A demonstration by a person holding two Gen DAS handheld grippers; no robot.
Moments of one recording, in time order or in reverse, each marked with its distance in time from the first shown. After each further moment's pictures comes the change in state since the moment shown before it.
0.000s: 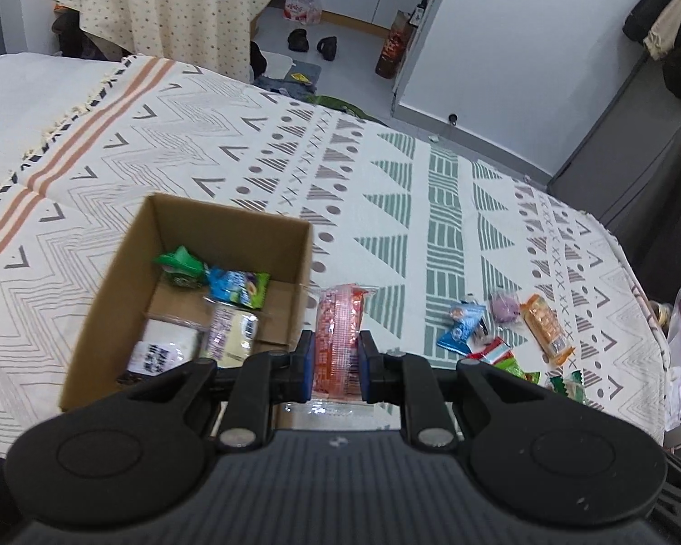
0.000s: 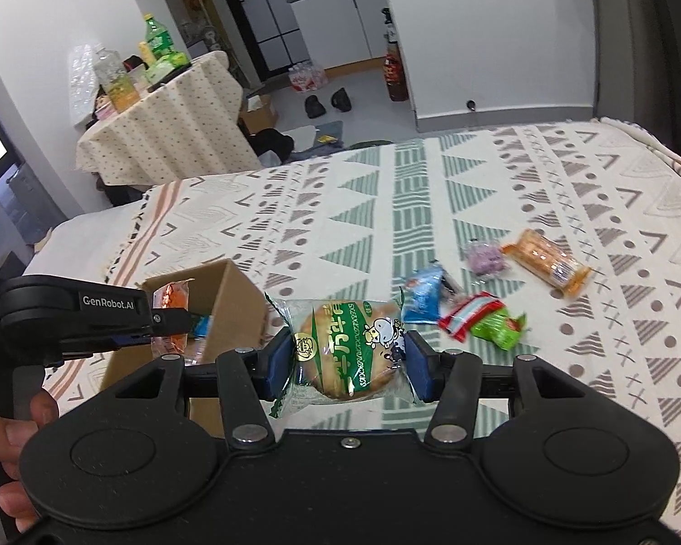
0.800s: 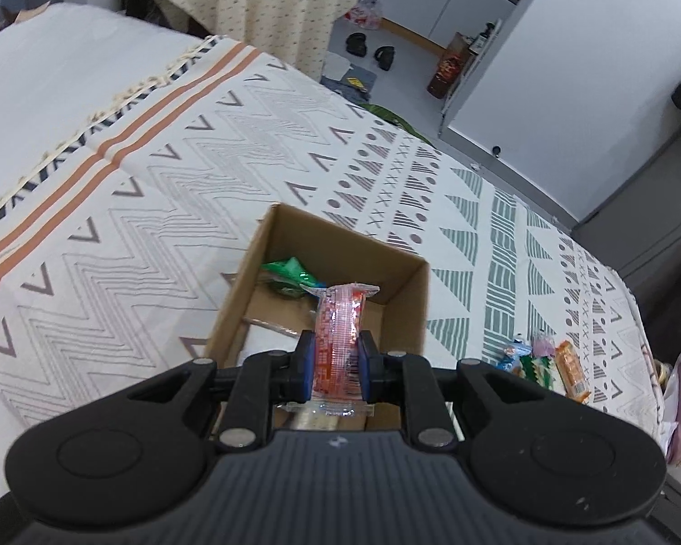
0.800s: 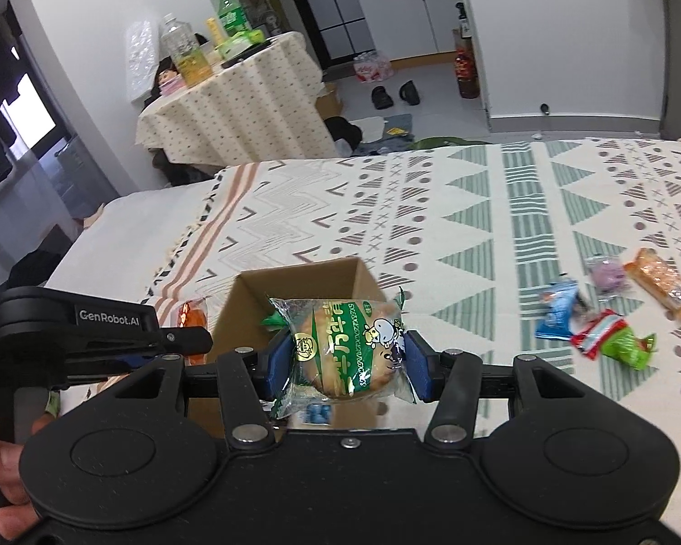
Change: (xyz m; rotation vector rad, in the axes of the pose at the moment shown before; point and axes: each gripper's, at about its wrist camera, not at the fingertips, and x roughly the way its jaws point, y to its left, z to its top) left arm -0.028 0.102 0.017 -0.176 0.008 0.015; right arm 0.033 0.096 0.008 -0.069 0.028 0.126
